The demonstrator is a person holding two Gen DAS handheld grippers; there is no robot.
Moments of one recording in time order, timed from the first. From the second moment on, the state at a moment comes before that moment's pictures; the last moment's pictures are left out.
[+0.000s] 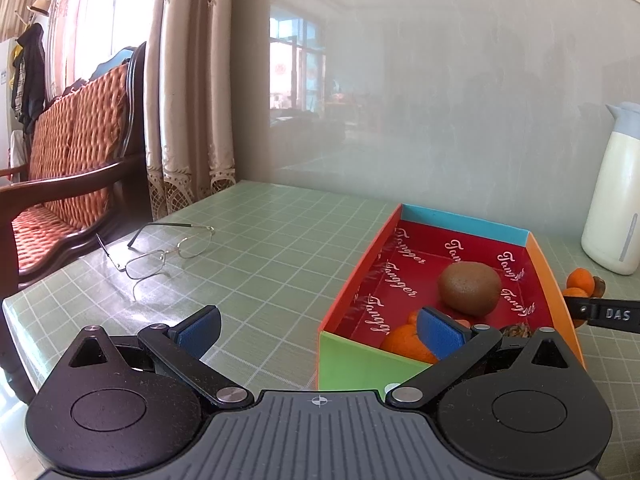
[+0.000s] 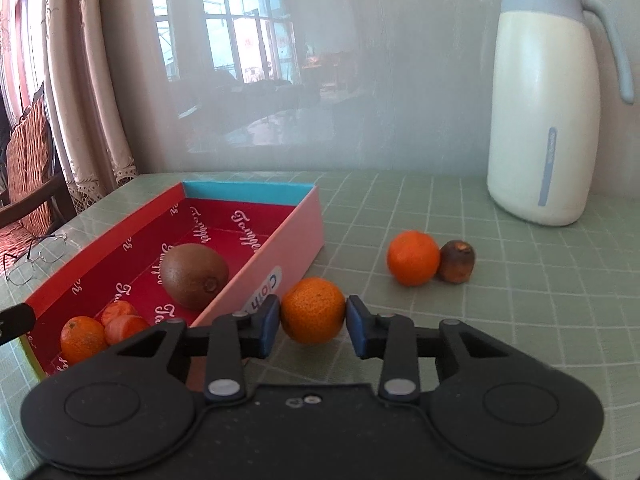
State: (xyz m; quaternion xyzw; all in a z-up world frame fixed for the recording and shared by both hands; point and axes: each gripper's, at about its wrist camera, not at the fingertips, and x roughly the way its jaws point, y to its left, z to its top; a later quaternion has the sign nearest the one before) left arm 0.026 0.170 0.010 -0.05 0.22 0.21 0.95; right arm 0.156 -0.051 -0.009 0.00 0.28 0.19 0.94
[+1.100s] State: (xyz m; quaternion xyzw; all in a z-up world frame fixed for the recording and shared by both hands) left arm 0.018 0.184 0.010 -0.05 0.21 0.22 0.95; right arm 0.112 0.010 0.020 -0.05 0.21 0.26 0.94
